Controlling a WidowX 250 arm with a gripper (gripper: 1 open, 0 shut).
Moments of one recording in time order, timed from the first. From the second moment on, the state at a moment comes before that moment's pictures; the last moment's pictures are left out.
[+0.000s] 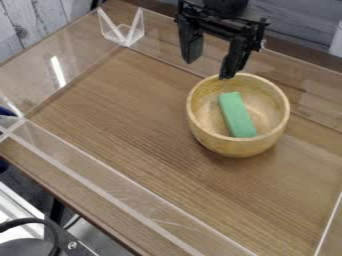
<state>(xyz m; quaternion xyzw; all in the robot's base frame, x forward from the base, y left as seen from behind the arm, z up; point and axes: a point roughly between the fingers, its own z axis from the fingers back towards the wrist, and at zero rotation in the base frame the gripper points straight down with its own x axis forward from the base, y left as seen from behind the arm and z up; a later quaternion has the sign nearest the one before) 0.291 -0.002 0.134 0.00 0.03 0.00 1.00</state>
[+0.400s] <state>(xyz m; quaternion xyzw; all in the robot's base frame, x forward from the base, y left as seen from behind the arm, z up) 0.280 -0.012 0.109 0.00 0.06 0.01 1.00</state>
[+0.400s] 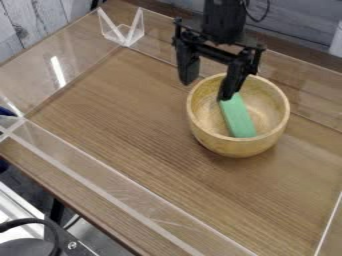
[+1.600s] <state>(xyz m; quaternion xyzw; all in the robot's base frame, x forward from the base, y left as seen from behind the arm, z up) 0.287 -0.029 0.076 -0.02 0.06 0.04 1.00</state>
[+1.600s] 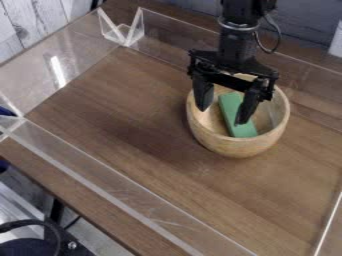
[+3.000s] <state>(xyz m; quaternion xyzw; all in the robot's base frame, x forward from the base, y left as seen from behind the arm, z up) 0.307 -0.022 0.076 -0.02 0.04 0.05 1.00</state>
